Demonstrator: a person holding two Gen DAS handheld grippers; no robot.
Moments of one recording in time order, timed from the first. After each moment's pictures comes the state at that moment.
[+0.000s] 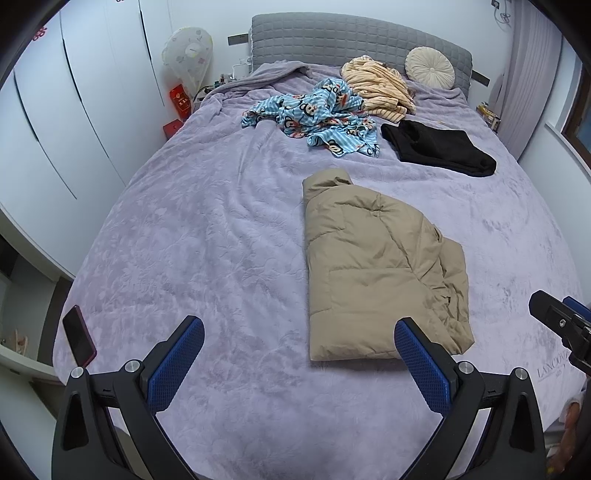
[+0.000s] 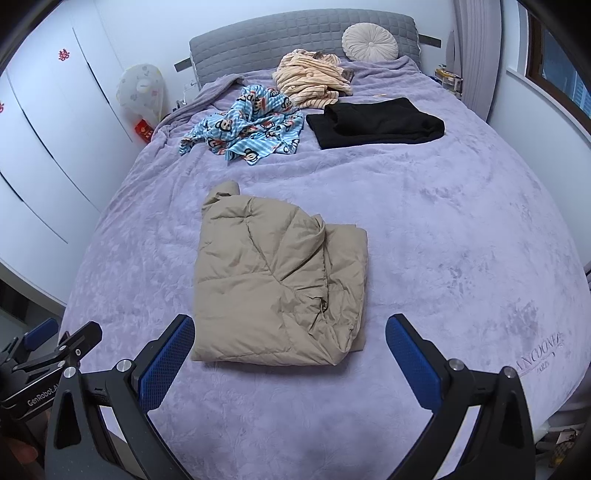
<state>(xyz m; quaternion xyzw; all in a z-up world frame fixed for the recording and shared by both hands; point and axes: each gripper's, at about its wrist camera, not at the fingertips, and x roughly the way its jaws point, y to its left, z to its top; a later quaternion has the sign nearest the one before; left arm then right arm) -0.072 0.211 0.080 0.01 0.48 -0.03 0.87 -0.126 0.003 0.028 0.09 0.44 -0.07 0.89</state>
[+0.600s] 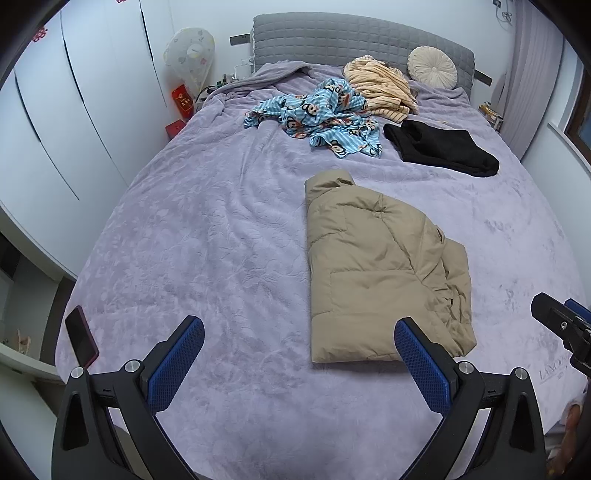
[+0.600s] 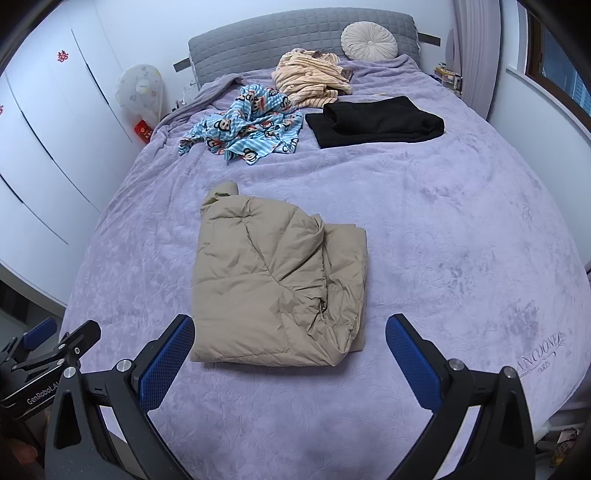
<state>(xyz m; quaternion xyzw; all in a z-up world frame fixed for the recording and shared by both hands) -0.067 0.210 0.080 0.02 0.49 -0.03 0.87 -0.125 0.002 0.028 0.09 0.44 -0.06 0.89</state>
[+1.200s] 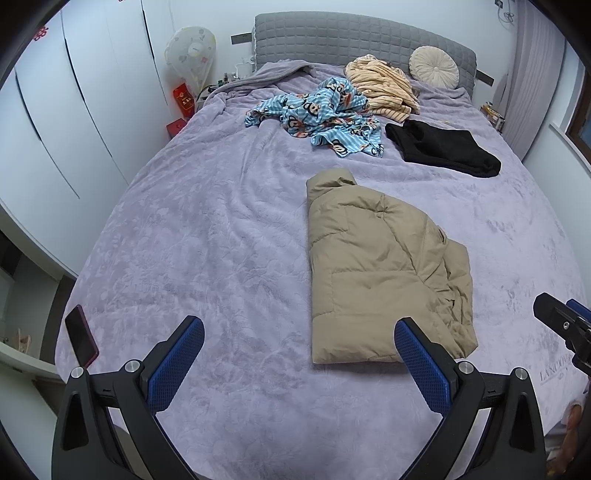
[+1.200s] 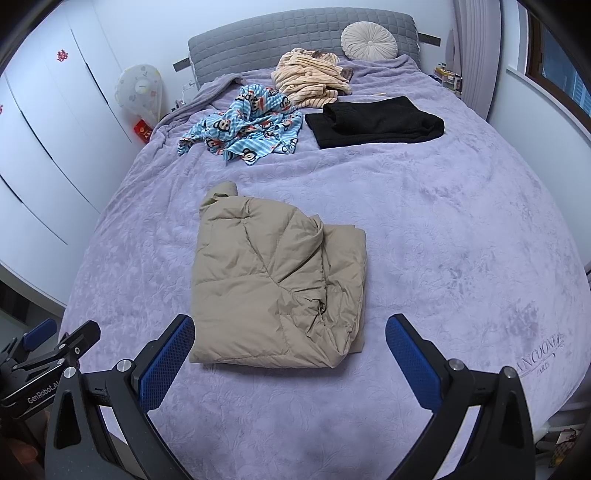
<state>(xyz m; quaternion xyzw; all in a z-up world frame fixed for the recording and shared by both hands) -0.065 0.211 0.079 0.02 0.48 -0.03 0.87 -0.124 0.001 0.029 0.09 0.44 -0.06 0.89</state>
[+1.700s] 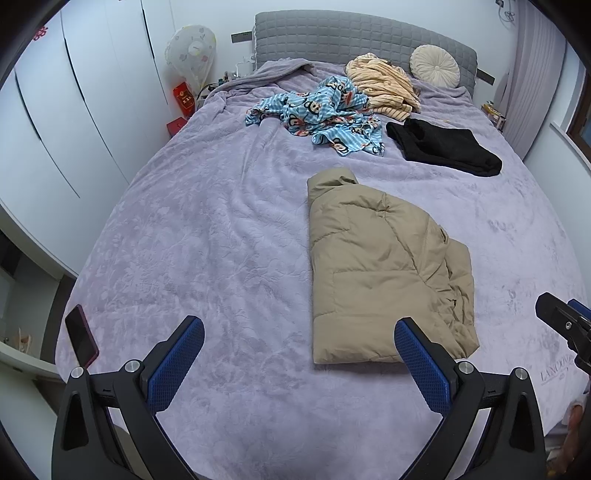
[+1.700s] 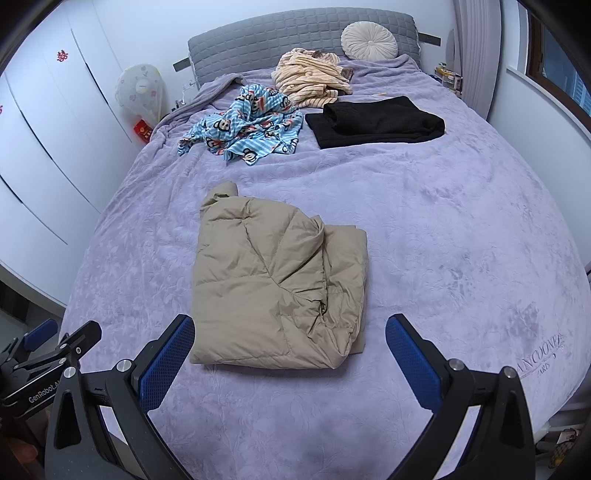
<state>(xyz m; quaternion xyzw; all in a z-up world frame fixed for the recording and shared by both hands) -0.063 0.212 0.077 0.02 0.49 -0.03 0.87 -0.124 0.000 0.028 0.09 0.44 -0.07 0.89</state>
